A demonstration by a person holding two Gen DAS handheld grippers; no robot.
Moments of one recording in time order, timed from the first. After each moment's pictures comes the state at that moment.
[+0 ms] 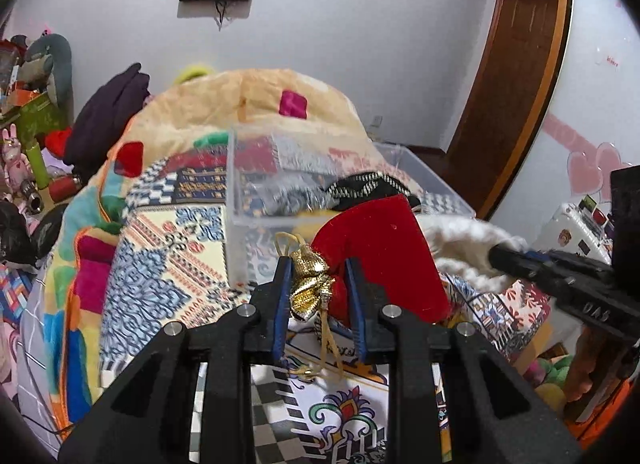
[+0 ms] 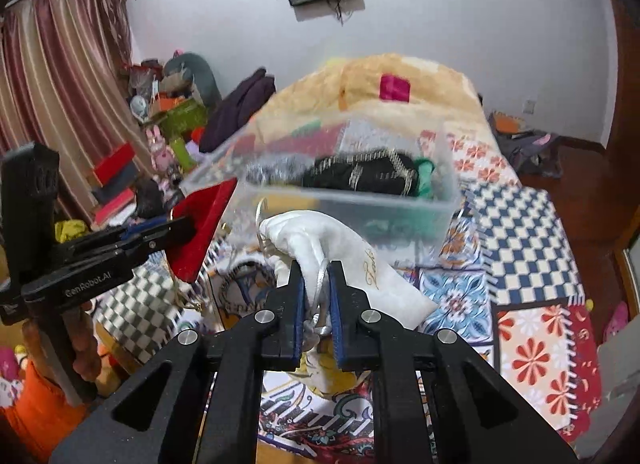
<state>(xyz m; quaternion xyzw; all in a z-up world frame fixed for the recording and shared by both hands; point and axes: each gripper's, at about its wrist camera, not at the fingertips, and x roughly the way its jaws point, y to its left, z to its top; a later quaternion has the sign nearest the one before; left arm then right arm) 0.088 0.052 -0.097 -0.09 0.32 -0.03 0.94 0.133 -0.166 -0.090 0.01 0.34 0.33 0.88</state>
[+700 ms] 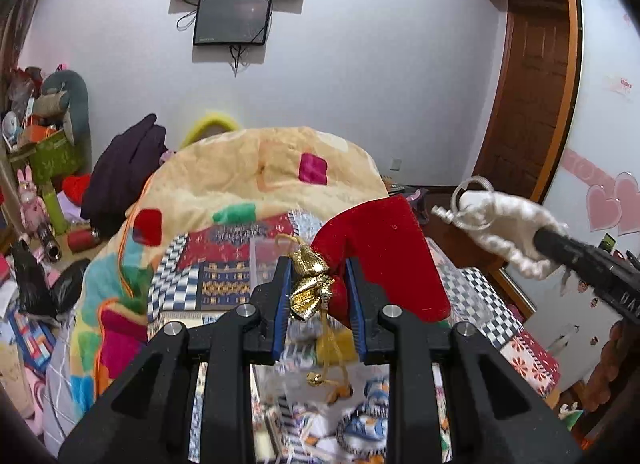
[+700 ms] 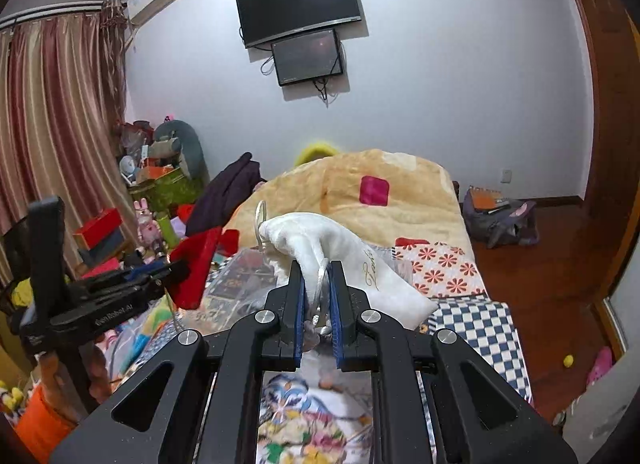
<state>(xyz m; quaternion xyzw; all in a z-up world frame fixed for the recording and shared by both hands) 0.151 0.062 -0.031 -0.07 0.26 0.02 0.96 0.170 -0.159 -0.015 0.01 0.23 0.30 0.93</state>
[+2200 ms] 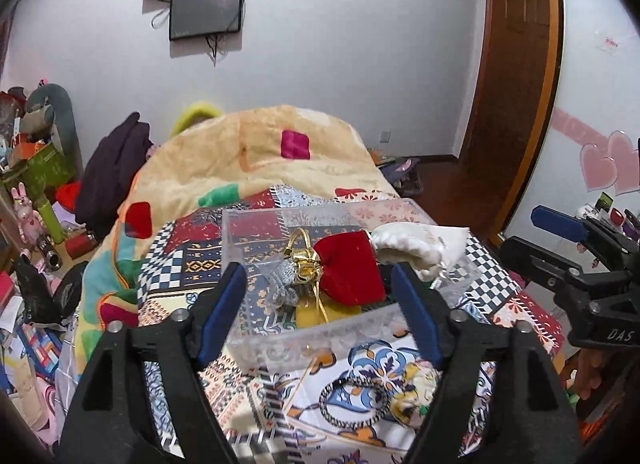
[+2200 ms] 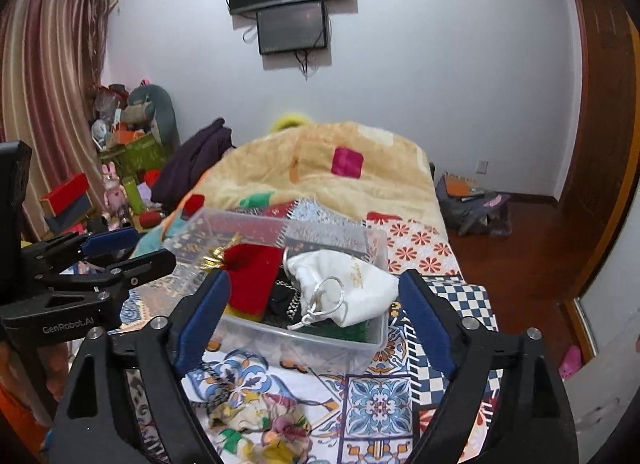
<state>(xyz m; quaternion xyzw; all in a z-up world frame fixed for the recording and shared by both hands) 0.130 0.031 -0.044 -0.03 0.30 -0.01 0.95 0.165 -0.160 -0.028 -0.03 0.27 0.26 0.93</state>
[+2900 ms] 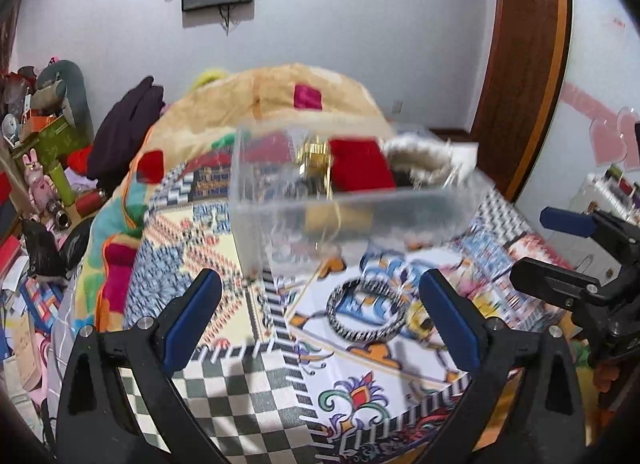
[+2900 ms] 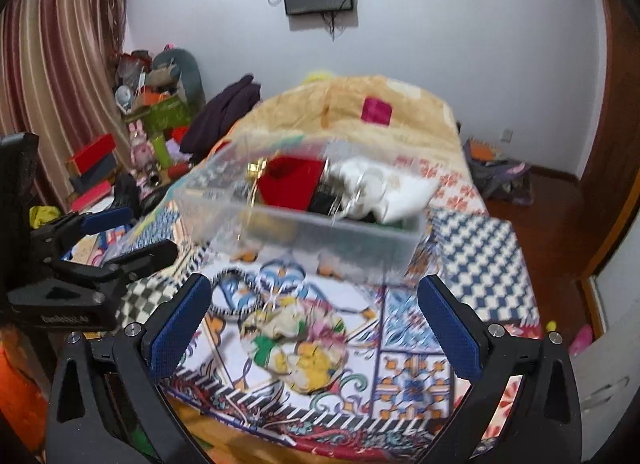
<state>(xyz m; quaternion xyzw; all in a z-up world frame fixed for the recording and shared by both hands) 0.090 0.026 -0.113 -0.03 0.35 0.02 0.94 0.132 -0.151 -0.090 -0.06 0.35 0.30 0.89</state>
